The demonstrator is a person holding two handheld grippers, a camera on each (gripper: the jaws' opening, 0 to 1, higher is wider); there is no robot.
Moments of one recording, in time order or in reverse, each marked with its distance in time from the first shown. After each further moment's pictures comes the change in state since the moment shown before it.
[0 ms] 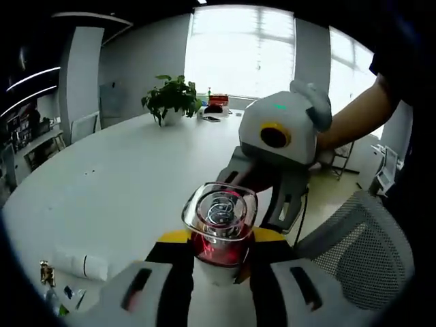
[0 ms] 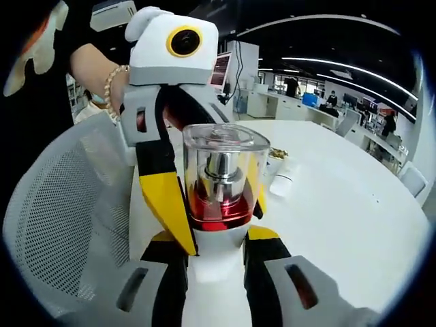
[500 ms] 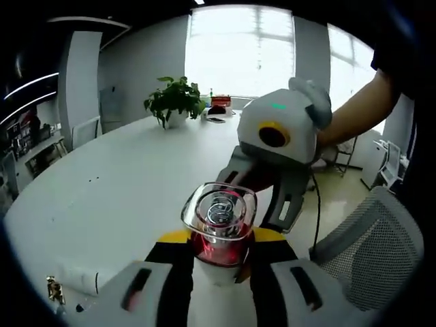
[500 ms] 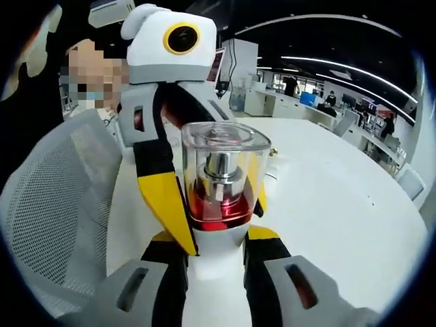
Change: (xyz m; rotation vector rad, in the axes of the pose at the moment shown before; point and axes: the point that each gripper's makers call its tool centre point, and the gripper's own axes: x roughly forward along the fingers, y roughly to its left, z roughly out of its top) left arm 0.015 0.032 0.010 0.049 -0.010 0.026; right arm 0.010 -0.042 -0.005 -0.015 0.011 -0.022
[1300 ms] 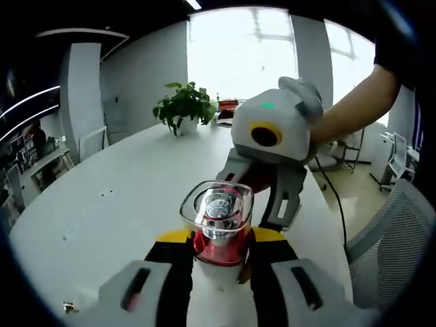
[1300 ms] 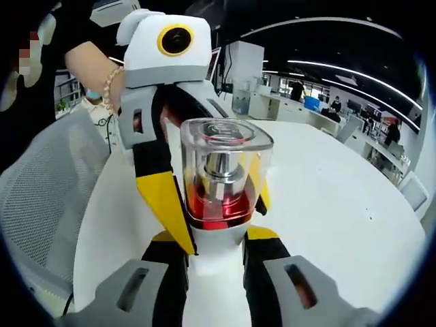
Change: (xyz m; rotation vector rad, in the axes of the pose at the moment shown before) left arm 0.018 0.058 0.012 0.046 -0.035 0.043; right arm 0.018 -0.056 0.003 -0.033 -0.023 0.037
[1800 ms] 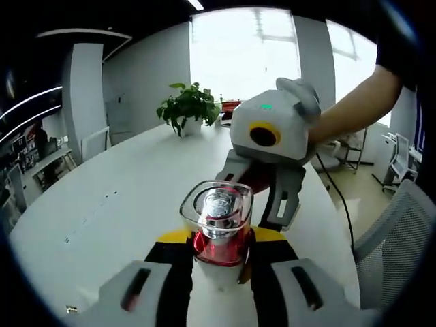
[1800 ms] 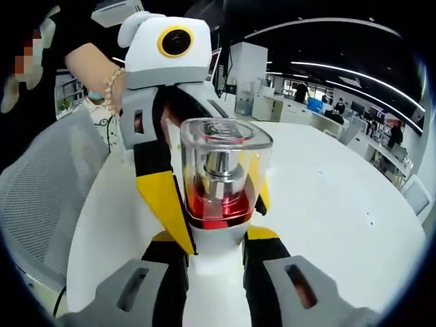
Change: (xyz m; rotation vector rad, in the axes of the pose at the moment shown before) left arm 0.002 0.010 0.000 -0.003 -0.007 0.018; right arm 0.002 -0.007 0.002 -0.012 -0.006 0.021
